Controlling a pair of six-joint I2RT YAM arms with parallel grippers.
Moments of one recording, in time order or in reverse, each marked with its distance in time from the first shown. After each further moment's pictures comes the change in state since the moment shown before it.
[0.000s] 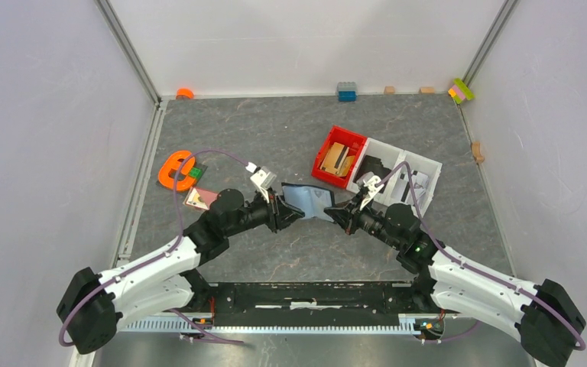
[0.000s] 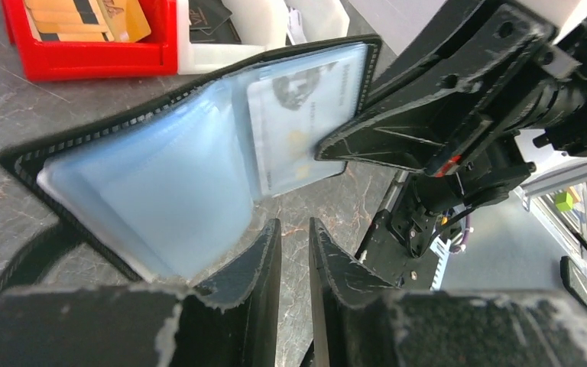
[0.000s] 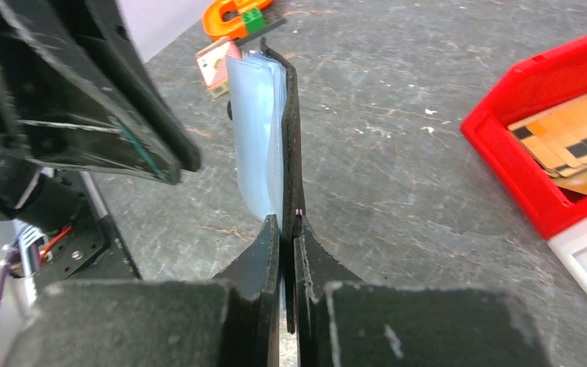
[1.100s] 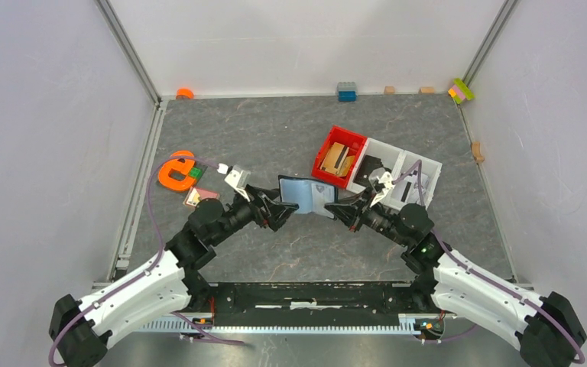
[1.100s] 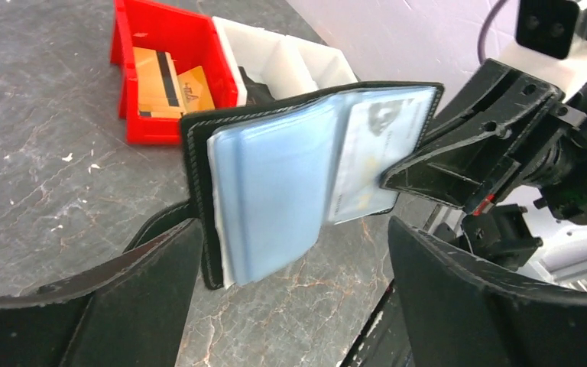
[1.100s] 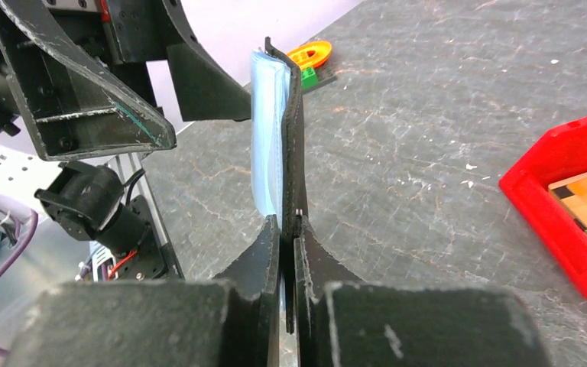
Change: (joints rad) left arm 0.005 -0.198 -0.034 -0.020 -0.189 -0.006; right arm -0.062 -0.059 -0.005 0.112 -0.162 0.088
